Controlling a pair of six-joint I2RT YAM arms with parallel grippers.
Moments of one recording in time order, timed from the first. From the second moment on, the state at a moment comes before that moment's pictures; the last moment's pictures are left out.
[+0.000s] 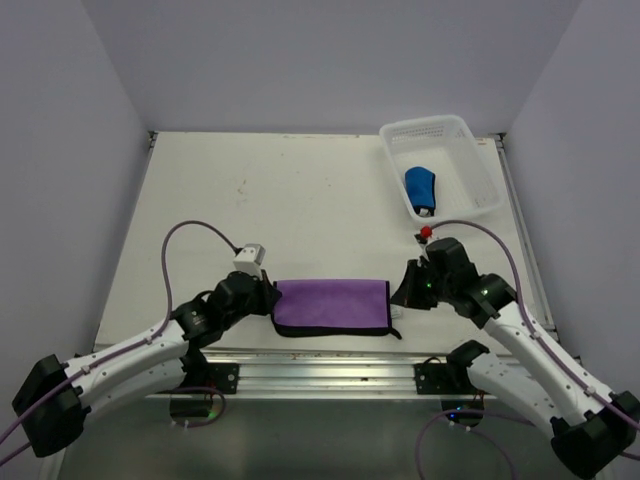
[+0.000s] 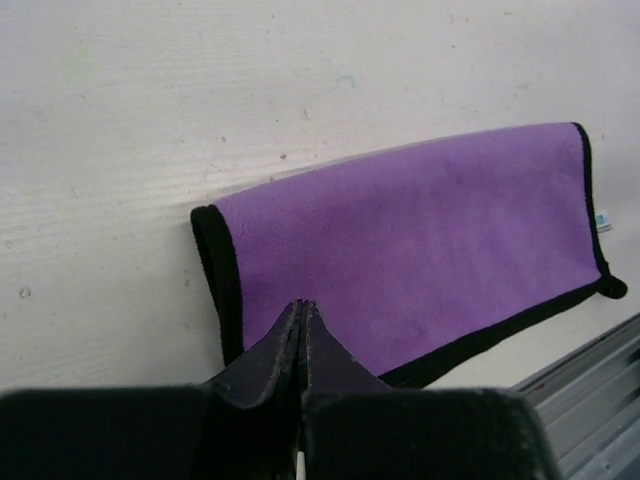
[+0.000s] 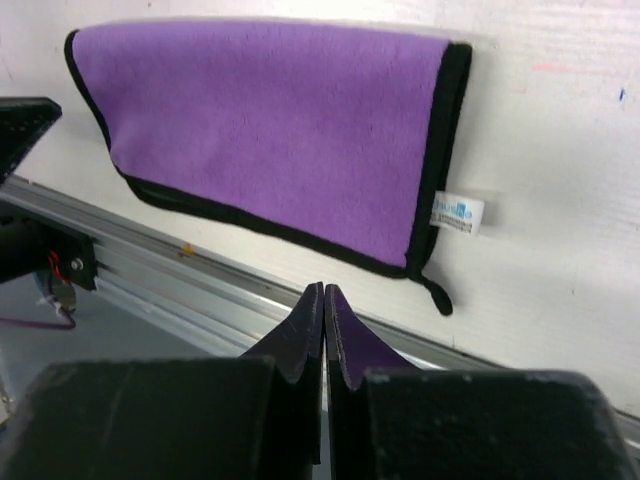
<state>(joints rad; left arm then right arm) -0.83 0.76 0.31 -0.14 -0.20 -0.68 0.53 0.77 0.68 -0.82 -0.18 0.65</state>
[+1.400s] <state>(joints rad) -0.83 1.20 0.27 0.27 -0.35 -0.68 0.67 1.44 0.73 -0.35 0.11 0.67</state>
